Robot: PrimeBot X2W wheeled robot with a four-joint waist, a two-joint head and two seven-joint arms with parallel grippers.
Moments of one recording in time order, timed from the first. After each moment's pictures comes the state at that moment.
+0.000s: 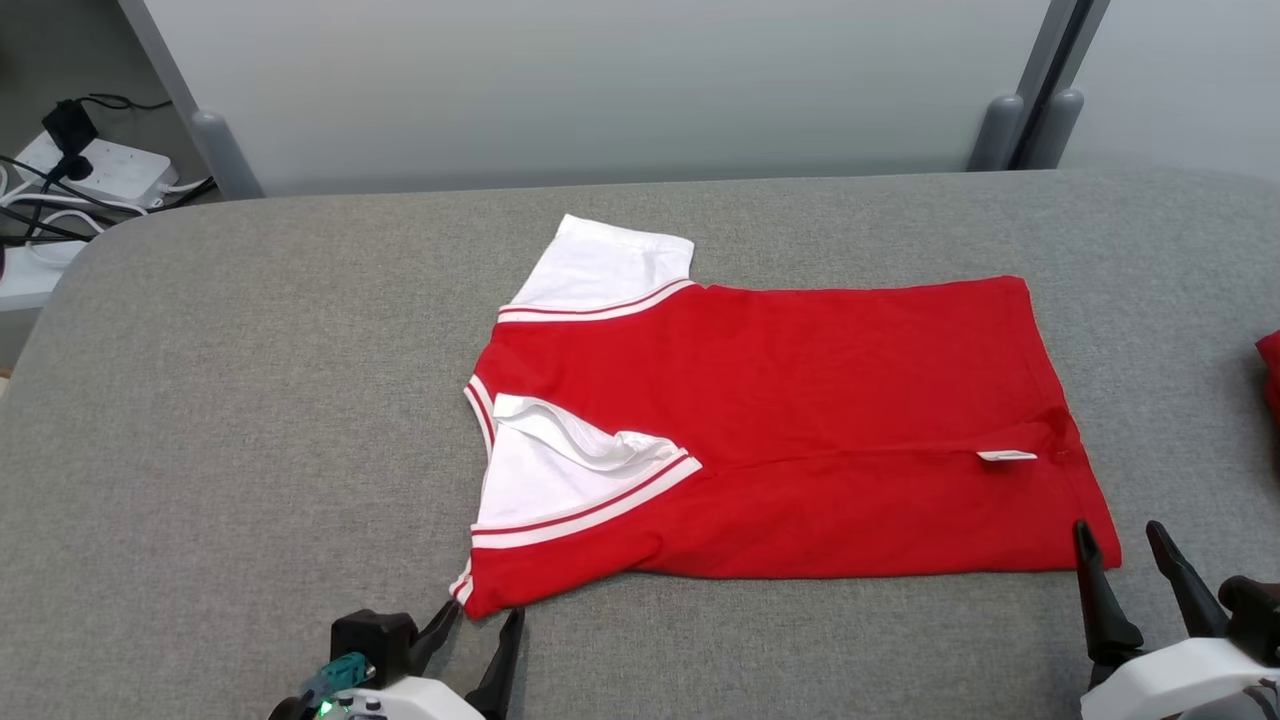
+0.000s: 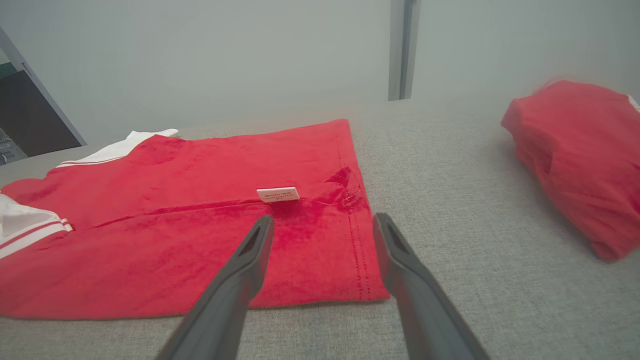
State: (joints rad) left arm -0.07 0.14 -0.39 0.43 -0.48 0.00 -0.07; right arm -0.06 -0.20 0.04 0.41 0.36 0.13 -0.25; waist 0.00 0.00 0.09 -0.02
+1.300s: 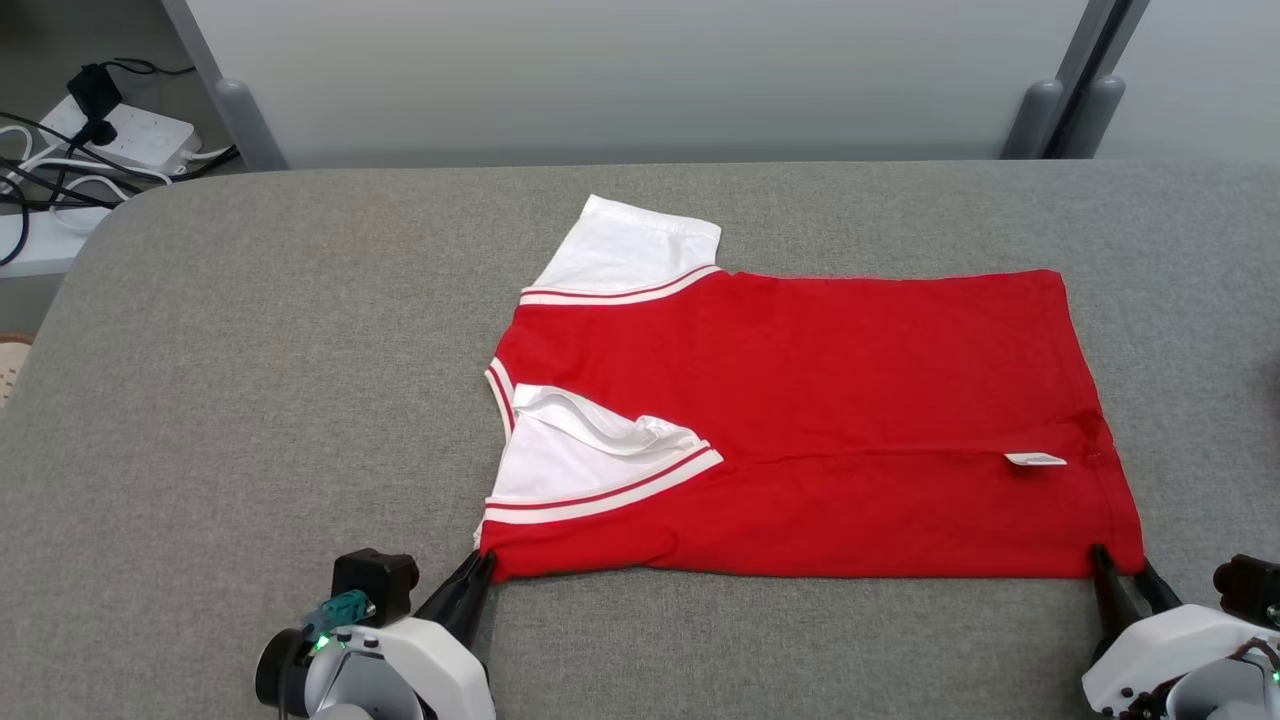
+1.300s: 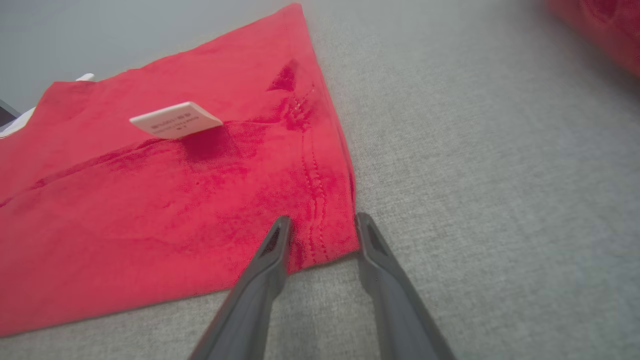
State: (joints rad) left arm -0.21 0.16 -0.43 0.55 -0.49 -0.04 -0.07; right arm -0.28 -0.25 0.20 0.85 0.64 0.13 -0.25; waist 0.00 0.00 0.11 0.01
